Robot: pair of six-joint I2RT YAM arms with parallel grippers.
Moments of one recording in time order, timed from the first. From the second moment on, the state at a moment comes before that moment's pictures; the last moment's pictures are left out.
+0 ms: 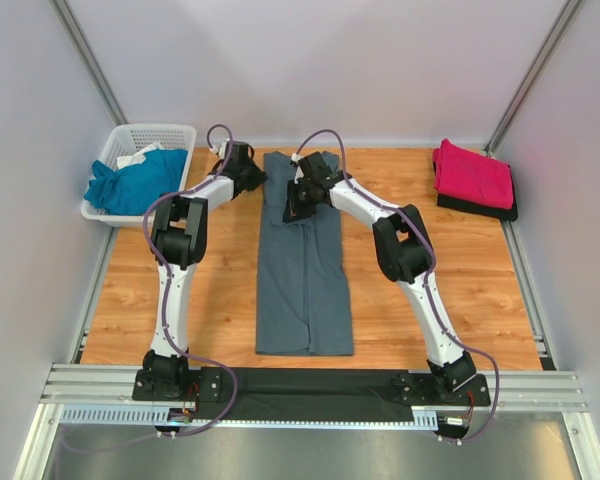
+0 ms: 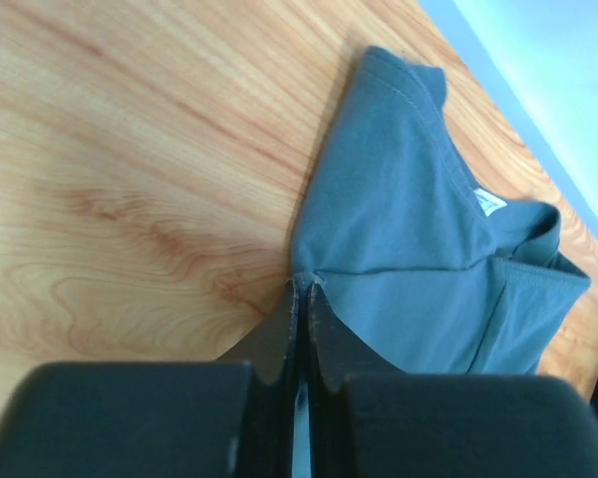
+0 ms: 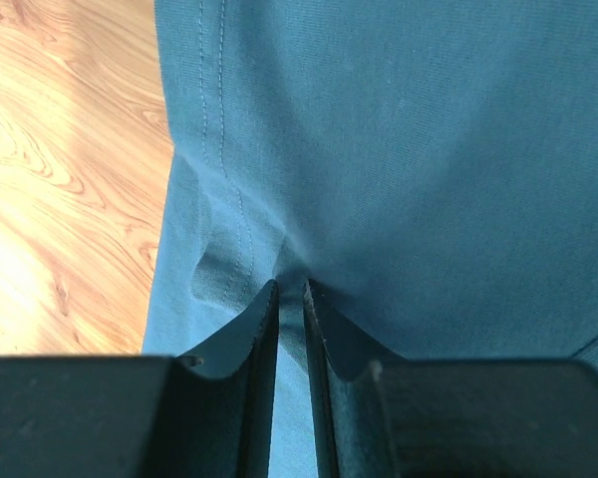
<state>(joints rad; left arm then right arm) -0.22 2.41 1.81 -0.04 0.02 -0.91 0.55 2.49 2.10 -0.52 -0.34 0.45</state>
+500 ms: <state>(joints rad) -0.24 2.30 1.73 -0.06 -0.11 -0.86 0.54 2.49 2.09 -0.52 -0.34 0.46</state>
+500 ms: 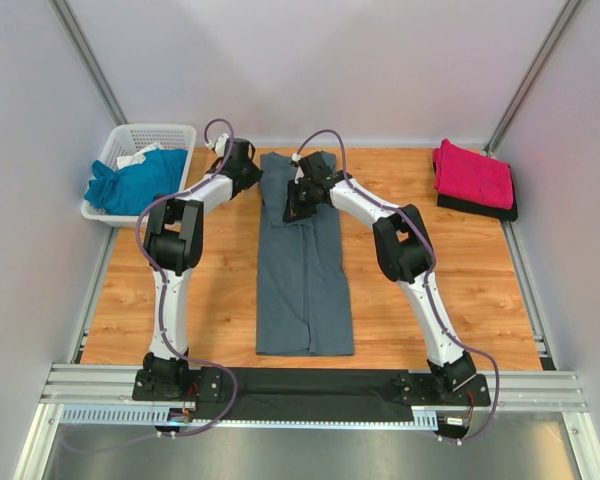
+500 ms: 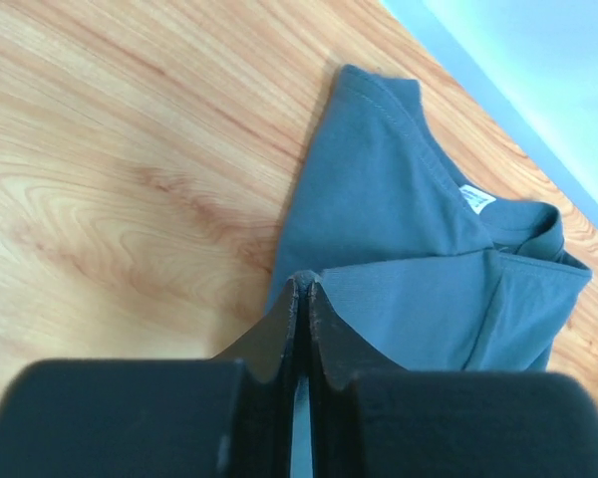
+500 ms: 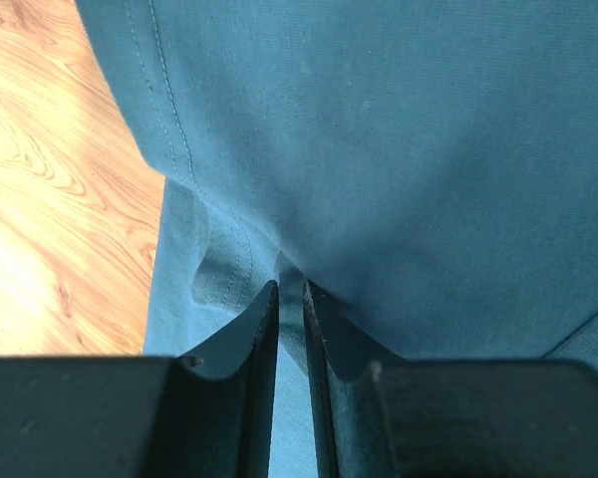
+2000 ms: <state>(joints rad) -0.28 2.41 1.94 -0.21 -0.12 -0.72 0.52 2.45 2.05 -0.54 -0.40 0.50</state>
